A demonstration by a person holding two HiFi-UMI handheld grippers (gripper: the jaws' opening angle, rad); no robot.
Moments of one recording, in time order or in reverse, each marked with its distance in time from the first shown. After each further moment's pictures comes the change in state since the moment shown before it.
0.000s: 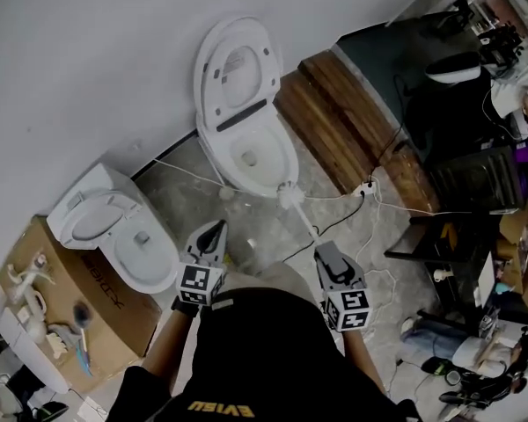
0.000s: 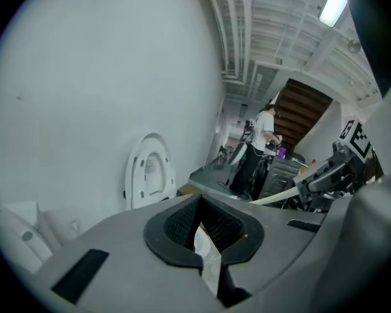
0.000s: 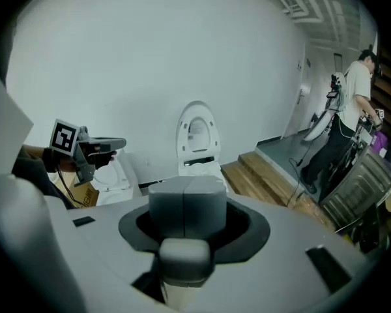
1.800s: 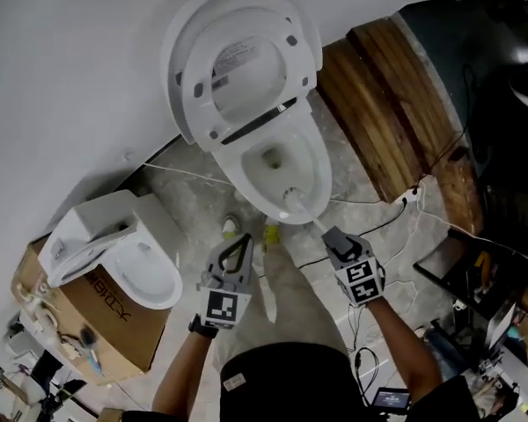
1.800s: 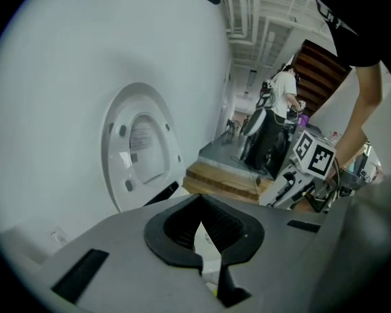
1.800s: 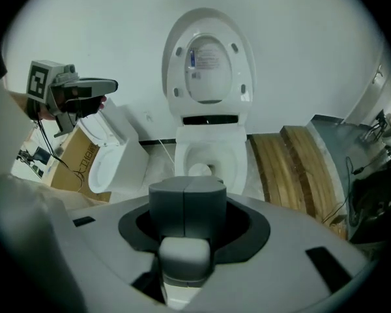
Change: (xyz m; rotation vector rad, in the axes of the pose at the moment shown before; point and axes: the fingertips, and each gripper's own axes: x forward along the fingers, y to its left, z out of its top) left arm 0.267 0.073 -0.050 0.094 0.201 0.072; right arm 0.367 -0.129 -0.024 -0.247 0.396 0.354
